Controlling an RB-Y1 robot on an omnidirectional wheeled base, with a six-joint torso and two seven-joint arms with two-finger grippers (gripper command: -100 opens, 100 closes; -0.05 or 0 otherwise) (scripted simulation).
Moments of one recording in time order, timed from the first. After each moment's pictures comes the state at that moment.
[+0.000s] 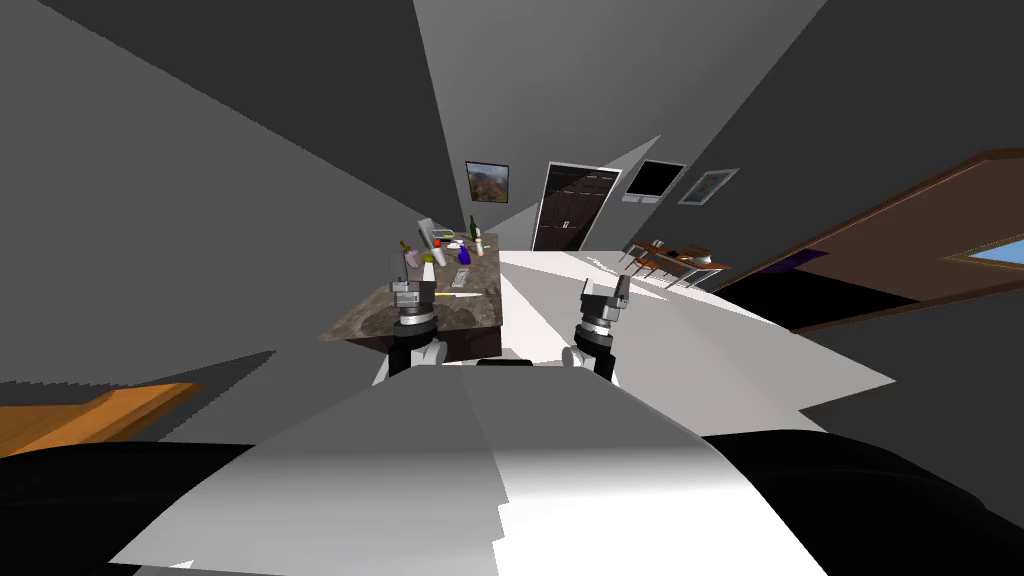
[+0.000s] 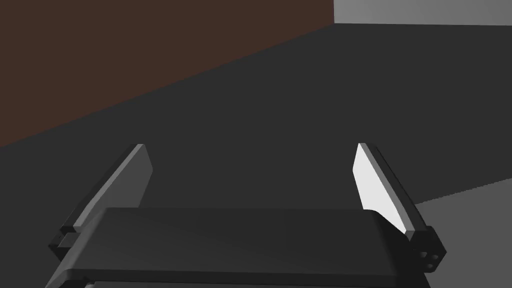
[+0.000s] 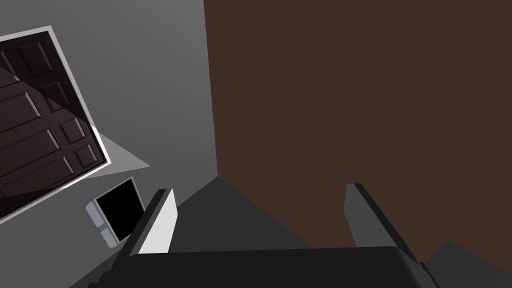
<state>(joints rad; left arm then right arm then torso) 0.46 0.05 -0.06 -2.27 -0.02 -0.61 -0.13 0.50 0.01 0.00 -2.20 -0.12 -0.65 -0.08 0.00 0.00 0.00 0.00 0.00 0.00</state>
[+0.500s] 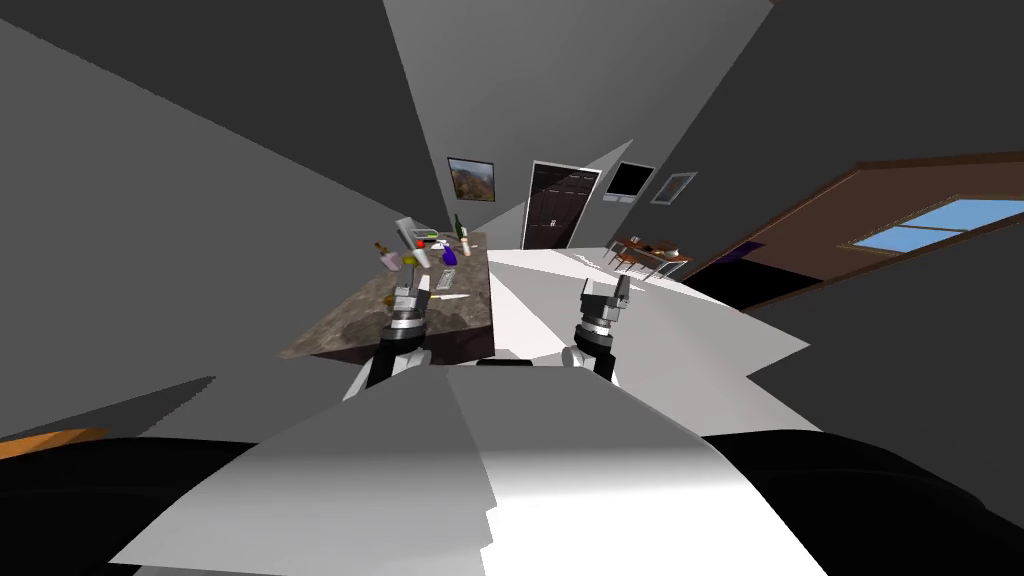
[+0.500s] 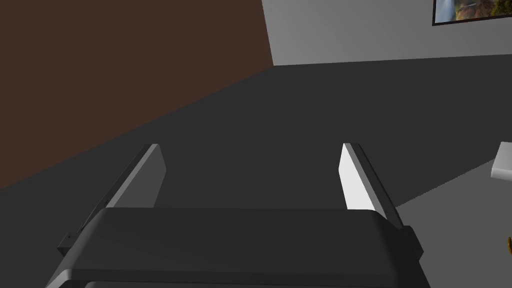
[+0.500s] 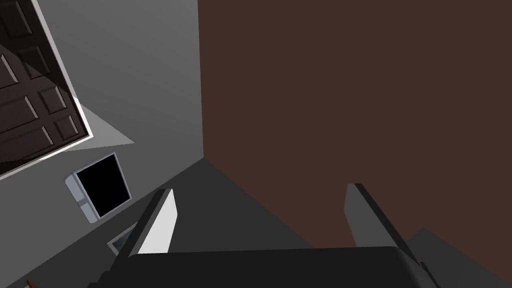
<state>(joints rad) 0.53 0.17 0.03 -2.24 0.03 -0.49 -0.11 0.50 0.01 0.00 -2.20 -0.12 -0.65 -0.08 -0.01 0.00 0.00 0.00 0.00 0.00</state>
